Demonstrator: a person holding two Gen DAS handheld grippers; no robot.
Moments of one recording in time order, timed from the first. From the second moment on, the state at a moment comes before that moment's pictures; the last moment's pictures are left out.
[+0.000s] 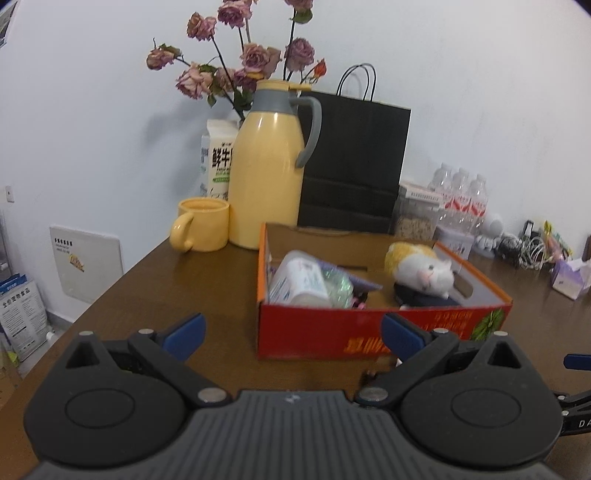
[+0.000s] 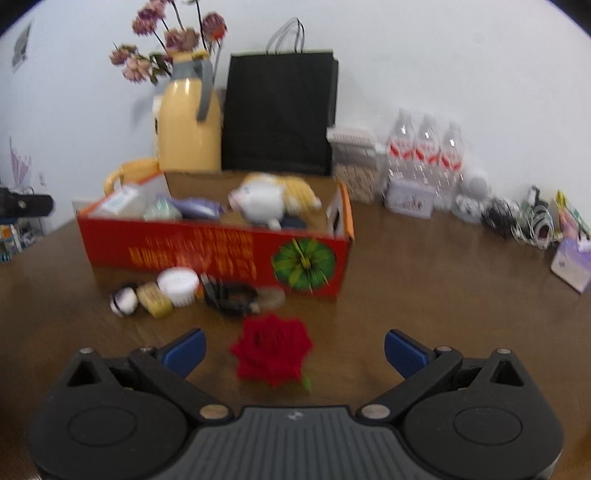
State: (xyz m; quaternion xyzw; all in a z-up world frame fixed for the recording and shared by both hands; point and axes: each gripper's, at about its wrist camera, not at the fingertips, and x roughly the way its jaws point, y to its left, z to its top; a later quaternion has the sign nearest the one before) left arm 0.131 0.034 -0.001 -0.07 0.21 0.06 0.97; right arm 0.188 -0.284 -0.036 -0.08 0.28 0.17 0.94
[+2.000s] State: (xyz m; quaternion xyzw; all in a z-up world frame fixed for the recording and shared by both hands) left arm 0.204 -0.075 -0.069 0.04 0.31 -0.06 0.95; right arm 0.198 -0.275 -0.050 -0.04 0.21 0.20 0.96
